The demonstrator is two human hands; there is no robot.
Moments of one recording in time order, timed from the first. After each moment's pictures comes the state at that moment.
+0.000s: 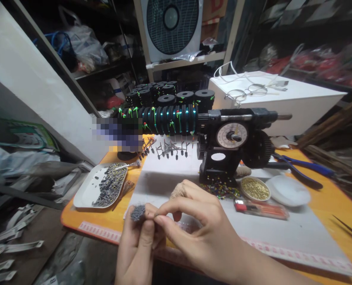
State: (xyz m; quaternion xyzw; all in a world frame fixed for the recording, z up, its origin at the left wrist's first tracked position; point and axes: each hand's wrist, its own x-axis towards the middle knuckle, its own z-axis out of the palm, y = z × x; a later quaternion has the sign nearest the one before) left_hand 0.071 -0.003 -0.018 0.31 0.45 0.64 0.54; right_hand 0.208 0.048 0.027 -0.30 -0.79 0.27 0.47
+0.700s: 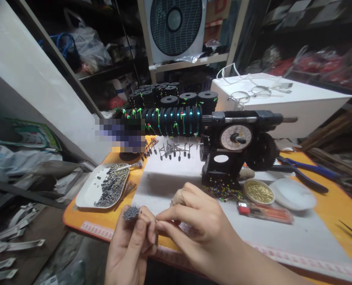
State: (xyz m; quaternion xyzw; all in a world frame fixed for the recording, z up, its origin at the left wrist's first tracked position) left_hand 0.058 0.002 -0.010 0.27 0.39 0.66 0.58; right_hand 0.208 0.051 0.025 -0.28 -0.83 0.21 0.43
